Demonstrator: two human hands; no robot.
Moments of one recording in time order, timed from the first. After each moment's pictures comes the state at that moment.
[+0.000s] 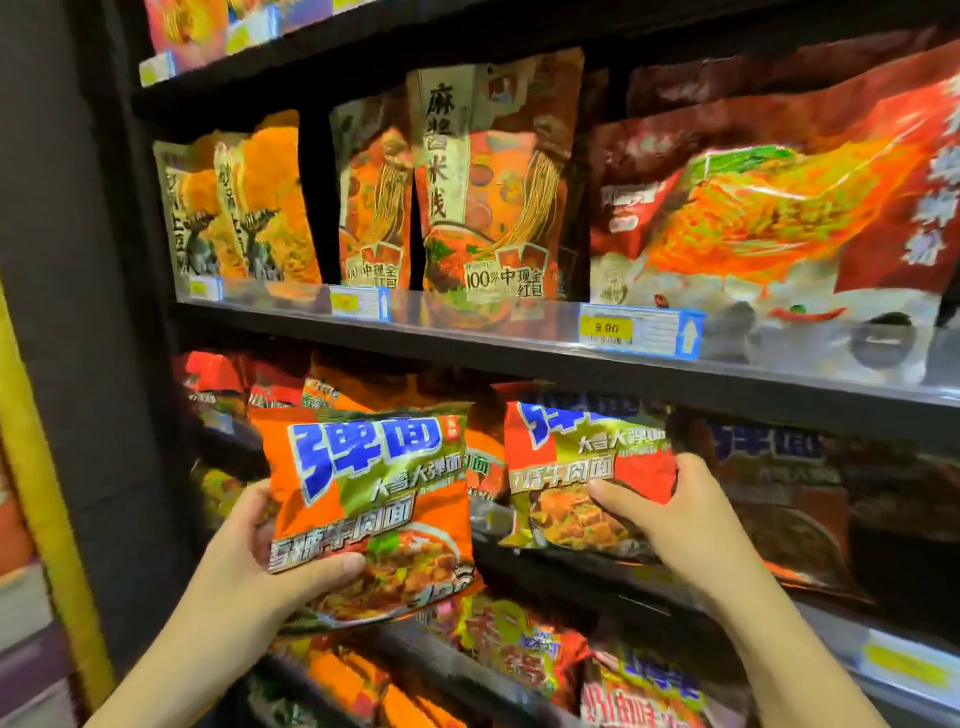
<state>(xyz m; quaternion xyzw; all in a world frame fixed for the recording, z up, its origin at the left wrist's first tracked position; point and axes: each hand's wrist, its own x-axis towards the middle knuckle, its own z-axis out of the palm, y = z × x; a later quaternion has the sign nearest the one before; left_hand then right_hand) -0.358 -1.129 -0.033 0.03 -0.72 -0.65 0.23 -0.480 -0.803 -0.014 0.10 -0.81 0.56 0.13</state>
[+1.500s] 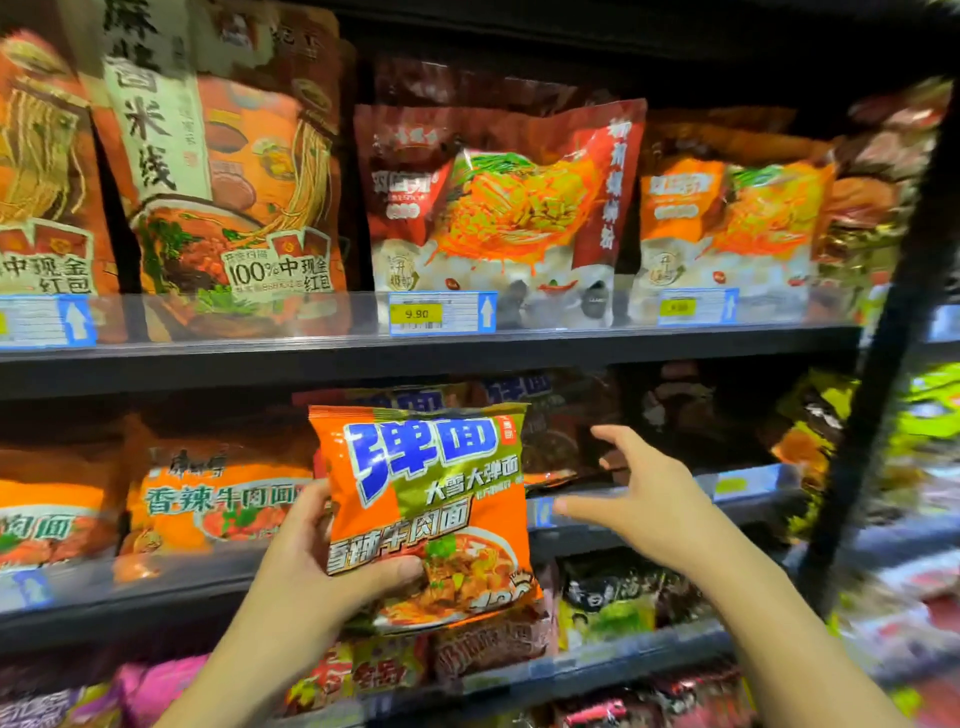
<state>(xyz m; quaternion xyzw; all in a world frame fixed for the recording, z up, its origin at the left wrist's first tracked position) -0.459 -1.050 -0.042 -0.27 -0.69 -0.68 -0.03 -0.360 -0.764 0.002 -0.17 -0.90 0.33 0.22</state>
